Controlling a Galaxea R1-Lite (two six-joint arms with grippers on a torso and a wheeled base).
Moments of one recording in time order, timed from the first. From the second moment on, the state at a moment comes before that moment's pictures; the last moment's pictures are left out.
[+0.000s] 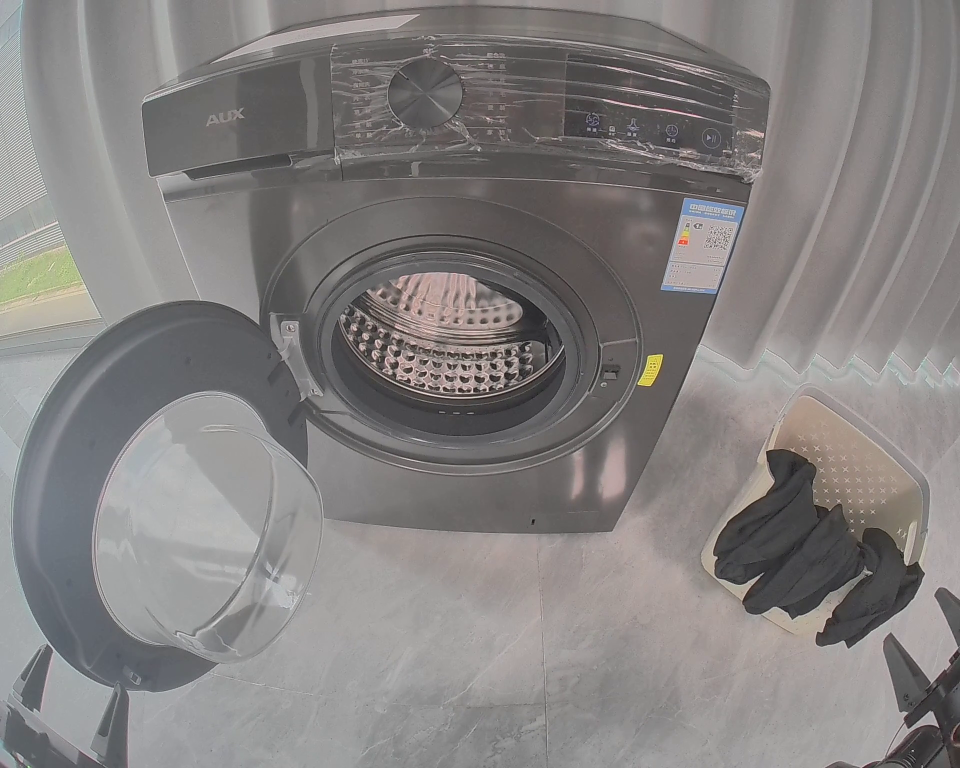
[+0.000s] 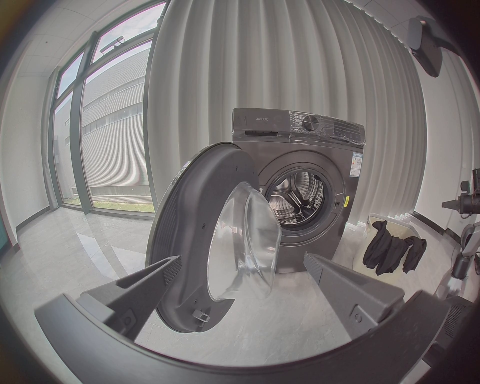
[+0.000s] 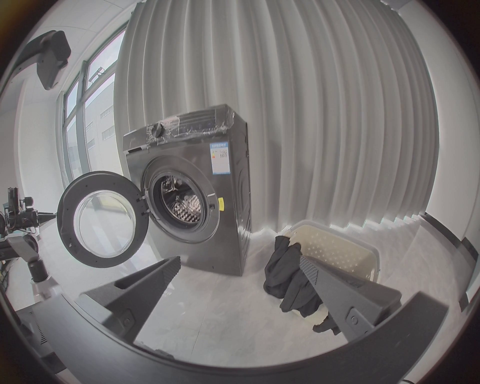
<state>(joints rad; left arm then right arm) 0.00 0.02 -0.02 0.00 -0.01 -0.01 0.15 0.23 -0.02 -0.18 0.01 0.01</state>
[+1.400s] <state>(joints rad) 0.00 0.02 -0.02 0.00 -0.01 -0.01 0.00 0.01 -0.02 0.00 0.02 -0.01</state>
